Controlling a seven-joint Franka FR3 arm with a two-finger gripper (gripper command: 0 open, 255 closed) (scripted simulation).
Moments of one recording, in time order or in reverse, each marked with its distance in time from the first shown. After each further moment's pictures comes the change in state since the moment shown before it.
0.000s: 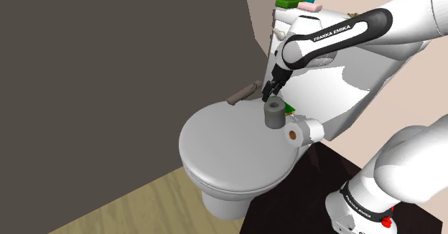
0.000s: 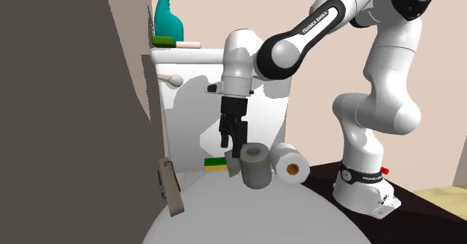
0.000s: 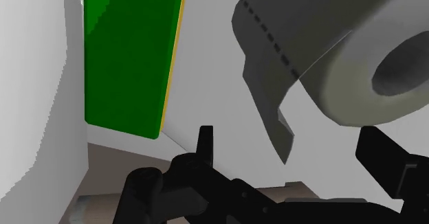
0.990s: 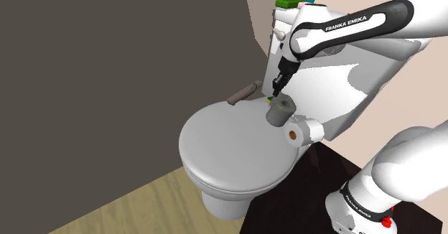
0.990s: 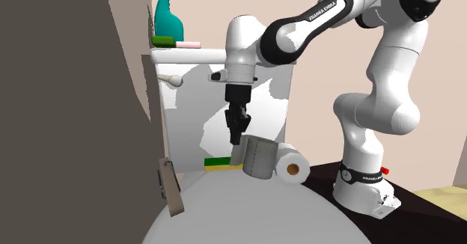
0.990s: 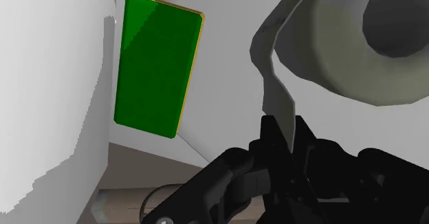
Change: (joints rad) arm -0.054 -0.080 0.031 0.030 -0.052 -0.149 -0.004
